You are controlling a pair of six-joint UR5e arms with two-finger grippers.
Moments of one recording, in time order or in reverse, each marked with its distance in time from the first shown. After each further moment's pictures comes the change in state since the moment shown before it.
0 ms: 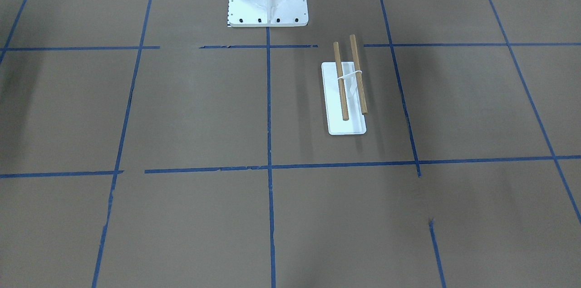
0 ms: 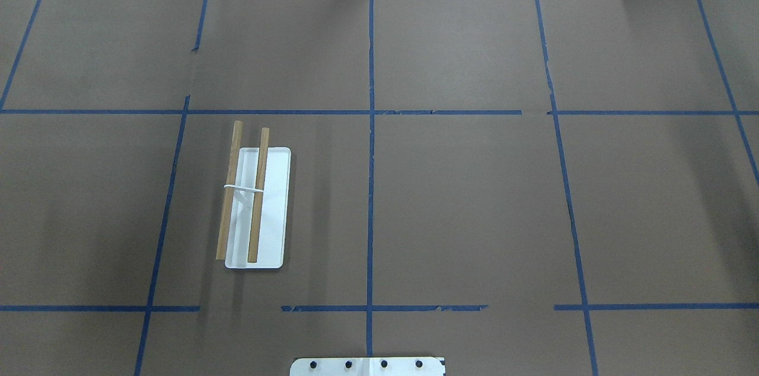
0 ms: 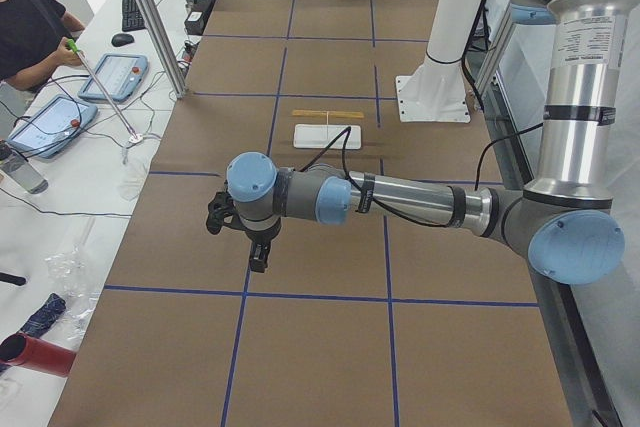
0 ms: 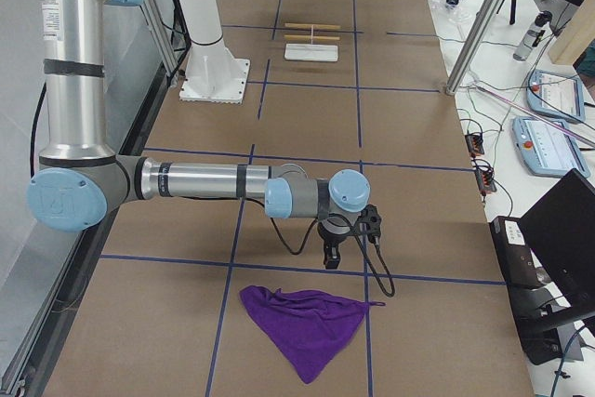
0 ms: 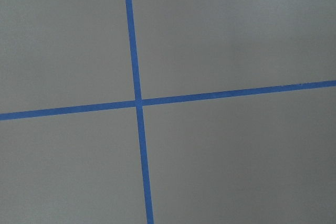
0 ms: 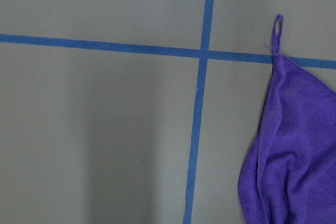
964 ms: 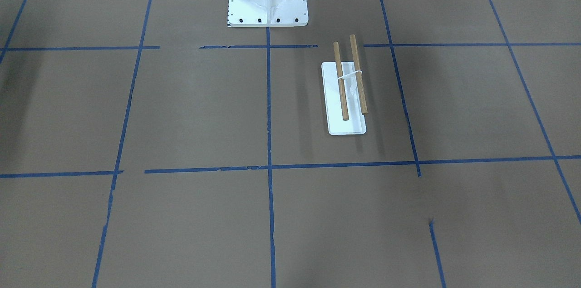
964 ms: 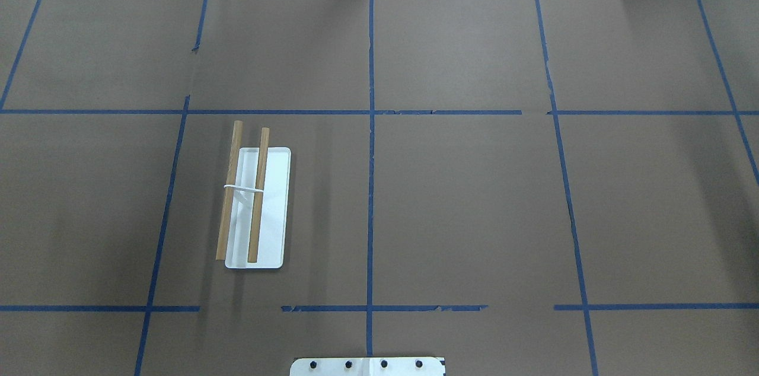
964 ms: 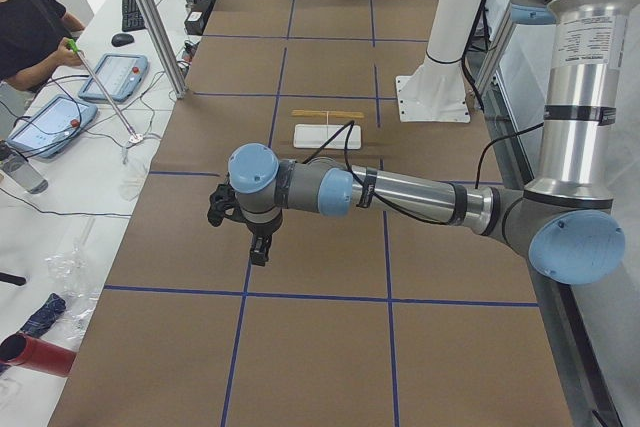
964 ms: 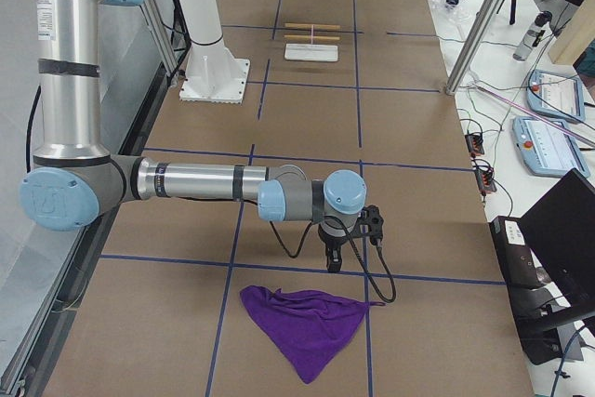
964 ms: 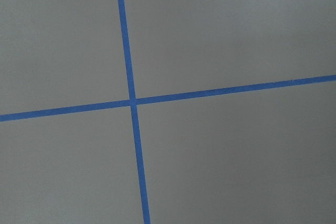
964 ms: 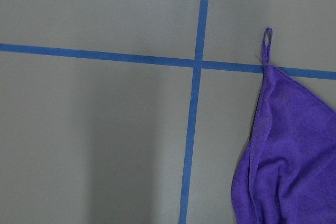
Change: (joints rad) left arm 0.000 0.002 -0.033 0.033 -0.007 0.022; right arm 0.008 -0.007 -0.004 0.038 0.000 -0.002
